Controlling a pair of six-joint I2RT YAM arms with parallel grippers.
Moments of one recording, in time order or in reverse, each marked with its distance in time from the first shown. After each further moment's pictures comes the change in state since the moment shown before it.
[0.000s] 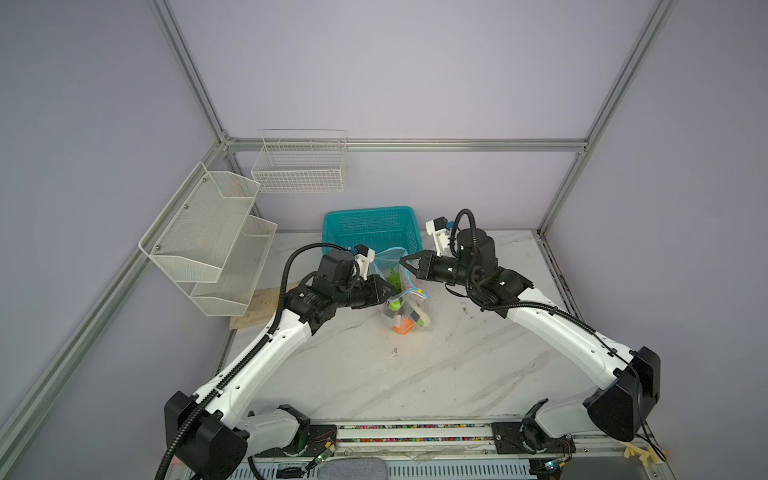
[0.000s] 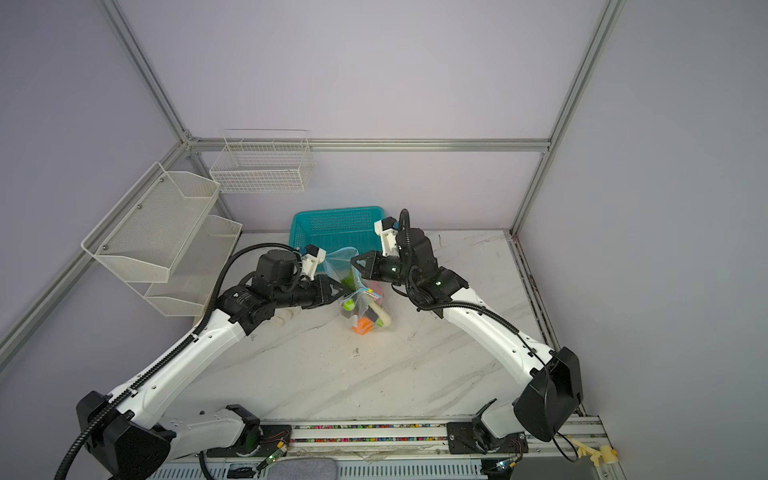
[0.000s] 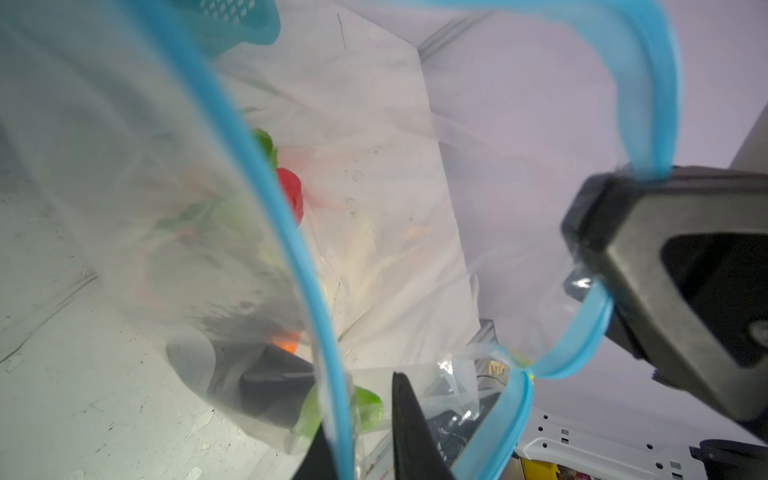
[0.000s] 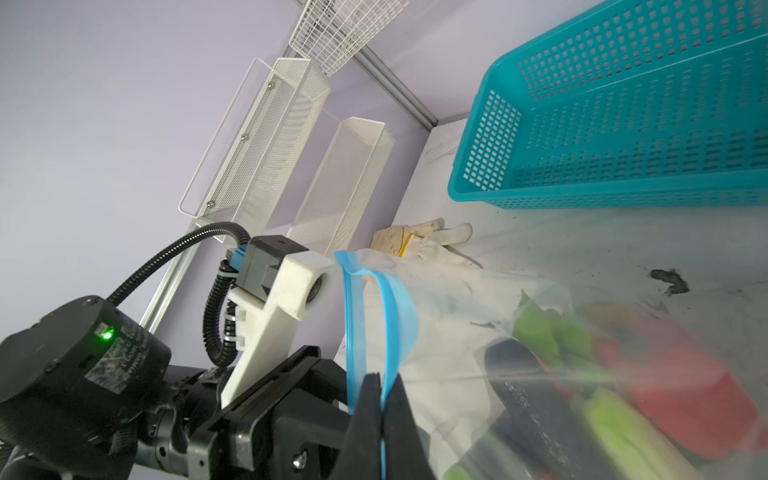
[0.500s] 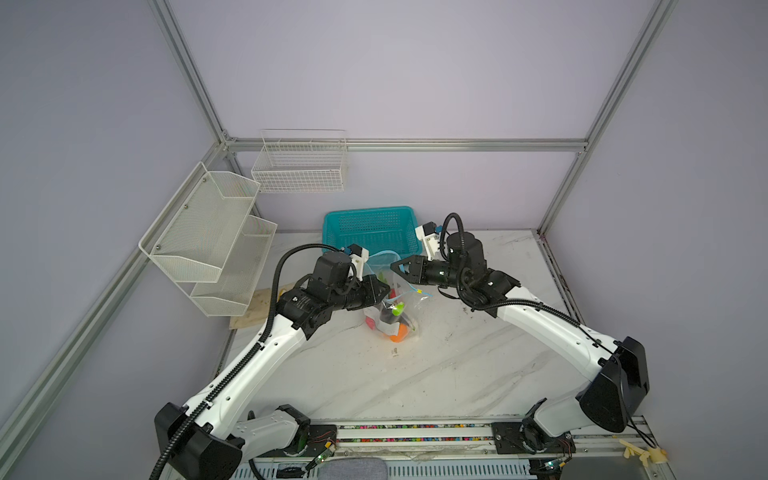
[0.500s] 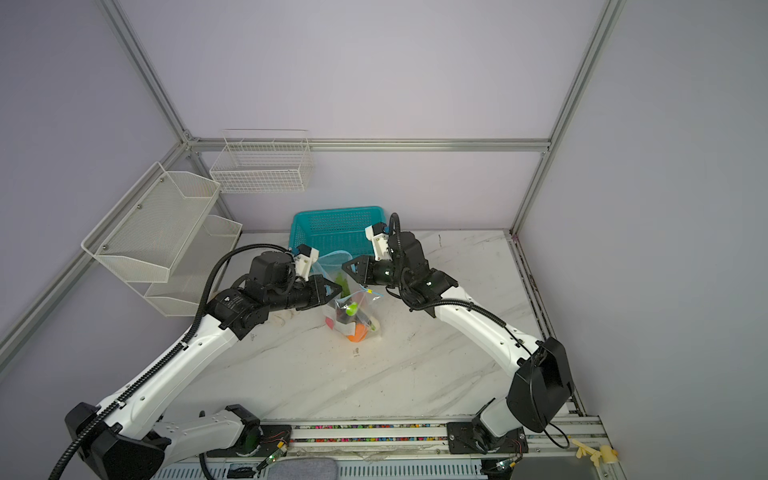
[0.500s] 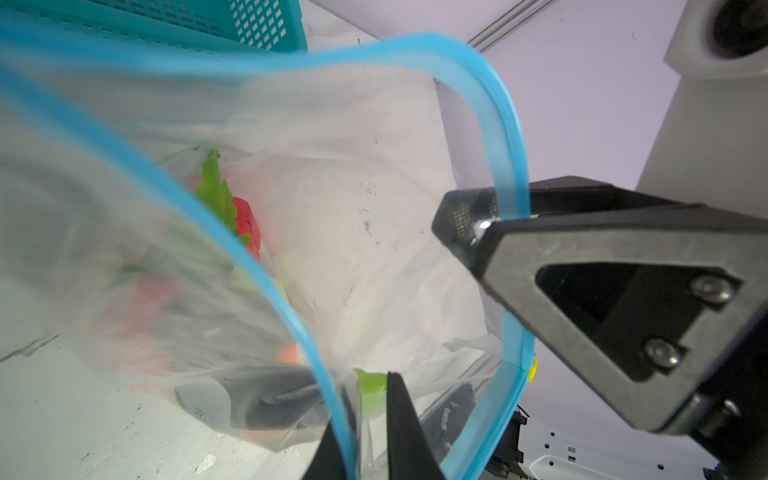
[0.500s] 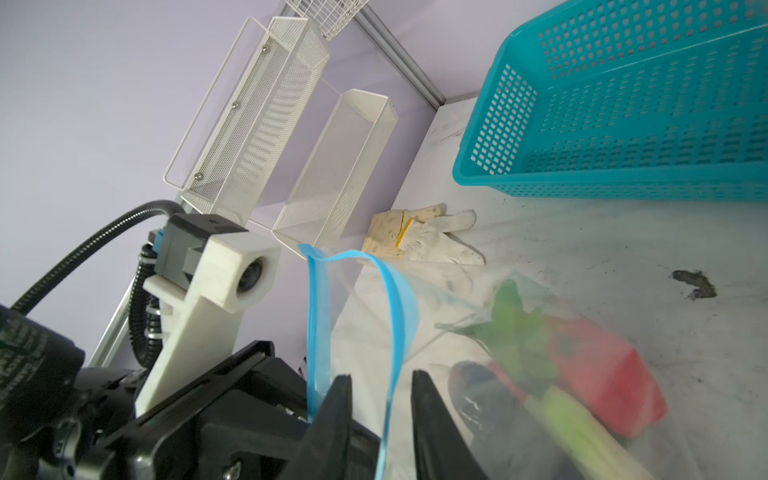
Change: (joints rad) left arm -0.010 -0.032 0.003 -0.037 -0.080 -0.018; right arm 0.008 0.055 -0.026 0.052 -0.037 -0.023
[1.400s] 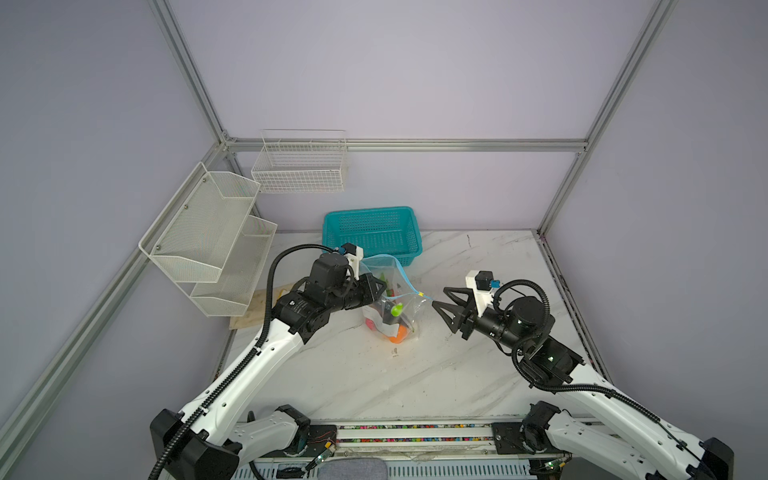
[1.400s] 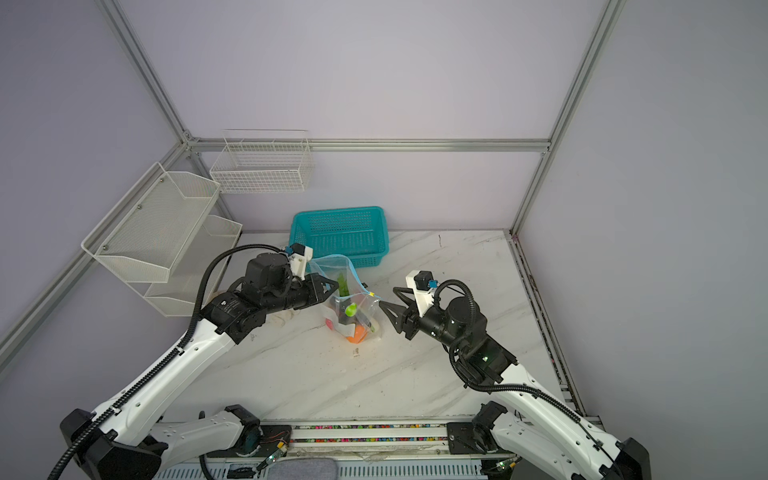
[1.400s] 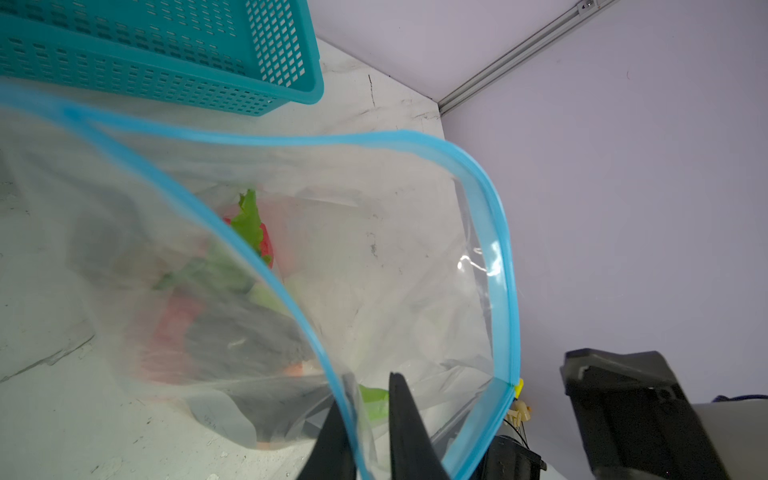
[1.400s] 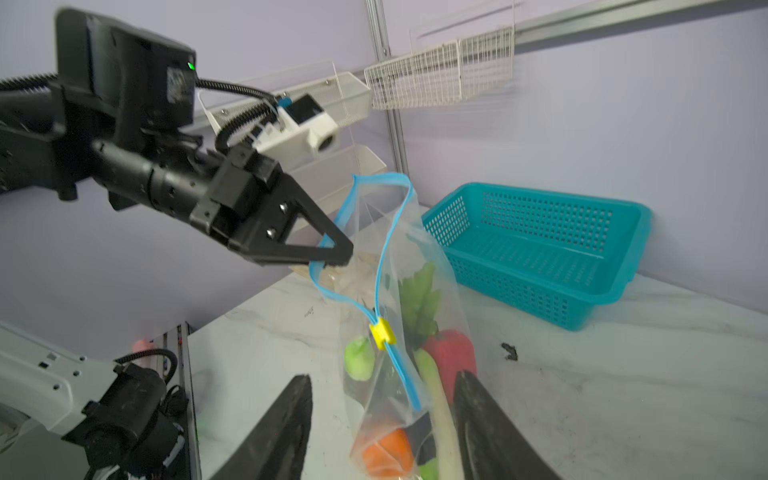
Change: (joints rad) left arm -0.001 -0.031 -0.022 0.040 -0.068 -0.029; right arm 0.000 -0.663 -0.672 0.246 0.153 -0.564
